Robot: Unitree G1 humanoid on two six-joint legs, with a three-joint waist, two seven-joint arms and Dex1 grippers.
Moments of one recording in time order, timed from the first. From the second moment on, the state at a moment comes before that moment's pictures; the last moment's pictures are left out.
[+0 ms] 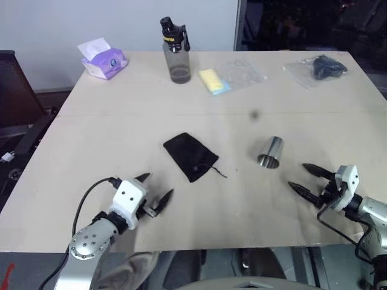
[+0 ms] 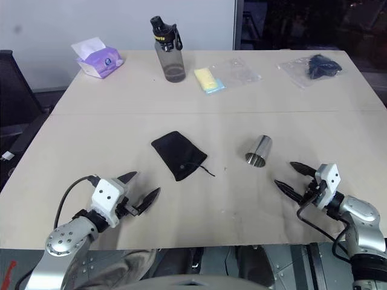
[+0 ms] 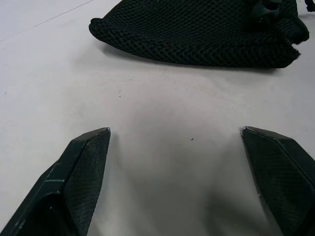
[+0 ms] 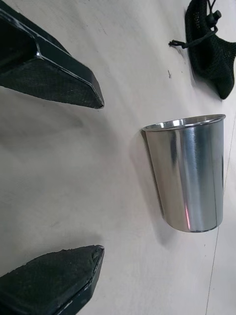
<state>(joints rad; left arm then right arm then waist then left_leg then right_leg) 0.37 0.50 0.15 -0.42 -0.15 0.14 -0.55 0.01 -0.56 -0.22 0.25 0.45 -0.12 1.11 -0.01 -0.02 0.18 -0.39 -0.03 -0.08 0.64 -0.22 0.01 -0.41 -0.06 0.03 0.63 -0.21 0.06</state>
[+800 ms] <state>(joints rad) 0.31 0.47 0.07 -0.42 -0.19 0.15 -0.61 0.03 -0.56 -0.22 0.25 0.46 -0.14 1.10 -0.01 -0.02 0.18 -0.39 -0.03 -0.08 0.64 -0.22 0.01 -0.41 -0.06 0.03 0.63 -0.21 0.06</state>
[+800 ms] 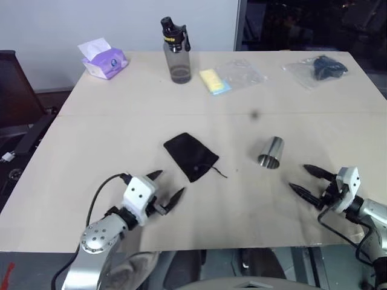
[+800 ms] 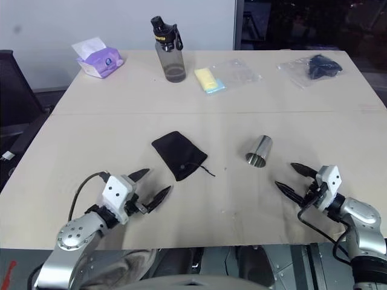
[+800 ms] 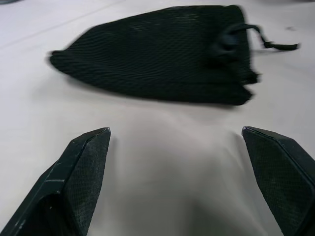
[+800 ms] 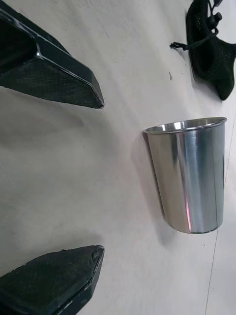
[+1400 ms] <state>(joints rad) 0.16 0.38 -0.06 -0.41 -0.16 0.22 -0.52 0.26 -0.55 -0.12 -0.18 0.53 -0.09 1.21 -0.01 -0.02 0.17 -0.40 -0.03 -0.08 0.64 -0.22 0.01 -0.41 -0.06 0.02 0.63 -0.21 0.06</state>
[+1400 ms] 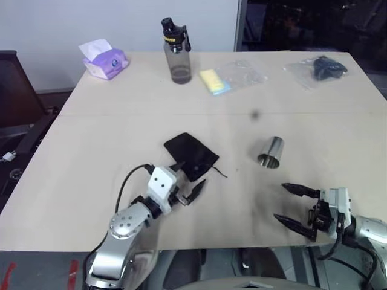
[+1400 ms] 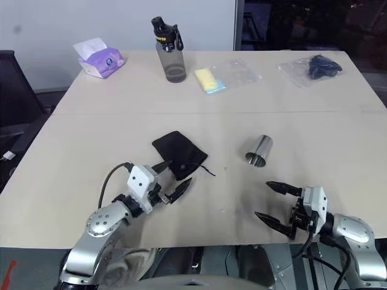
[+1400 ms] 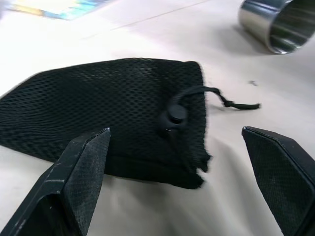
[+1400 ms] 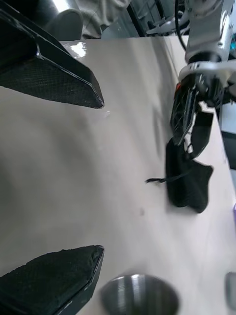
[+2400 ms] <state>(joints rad) 0.06 0.34 -0.04 -0.30 -0.20 0.27 -0.51 0.17 -0.50 -0.10 -0.17 0.46 -0.13 1.06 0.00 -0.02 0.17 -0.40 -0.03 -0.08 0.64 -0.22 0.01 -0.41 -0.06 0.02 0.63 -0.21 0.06</state>
